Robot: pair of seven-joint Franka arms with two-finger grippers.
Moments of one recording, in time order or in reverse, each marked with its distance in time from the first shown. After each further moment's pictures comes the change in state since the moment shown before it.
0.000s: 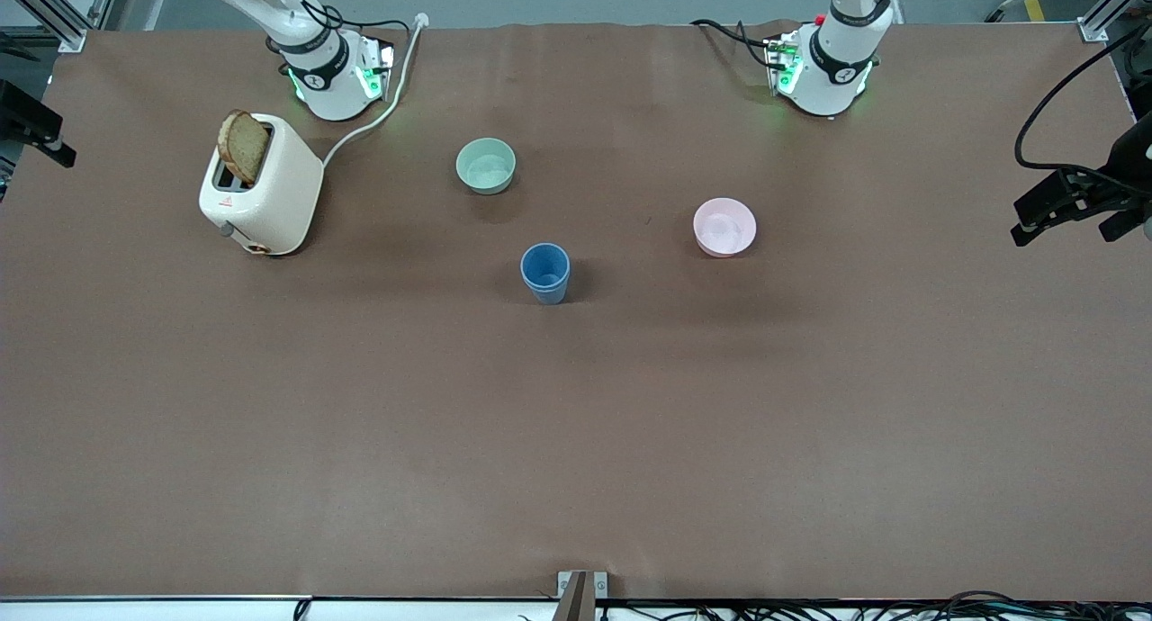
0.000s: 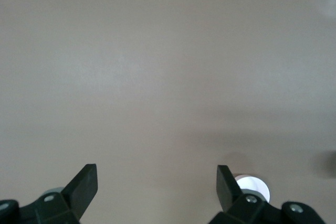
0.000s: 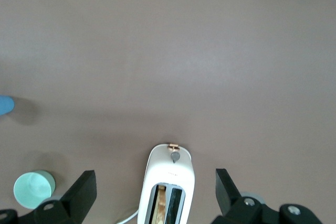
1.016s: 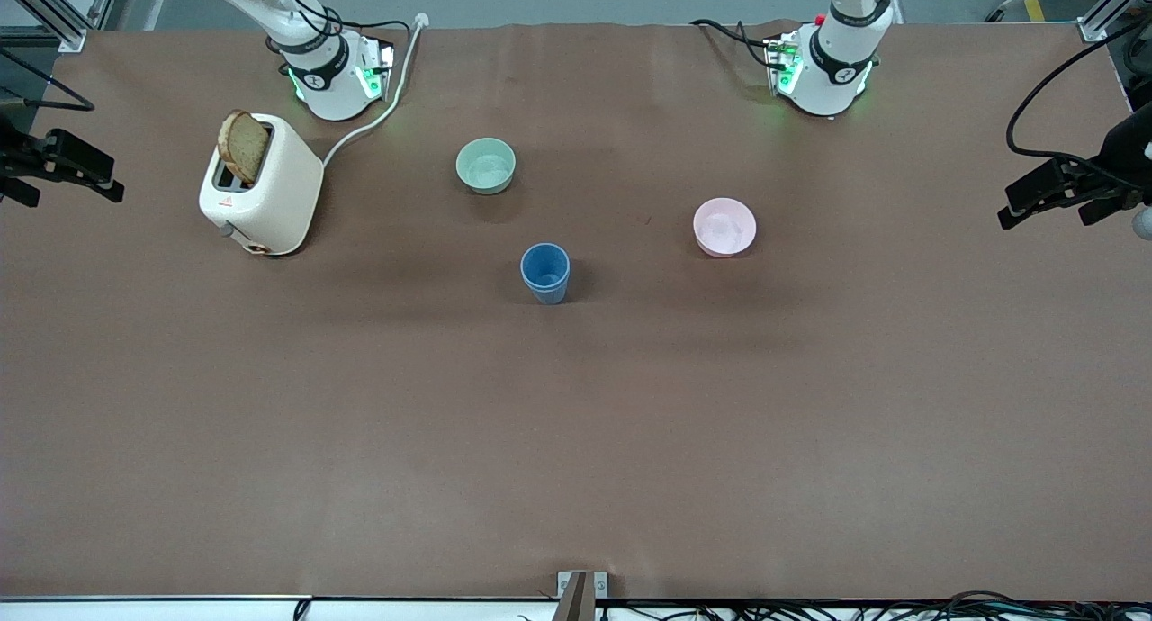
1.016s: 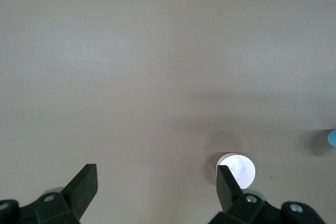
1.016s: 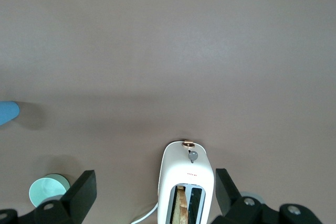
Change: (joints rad) left arm 0.026 -0.003 -0.002 -0.011 -0.062 -0.066 0.002; right arm -0.058 0.087 0.130 0.048 -0.001 -0.042 0.133
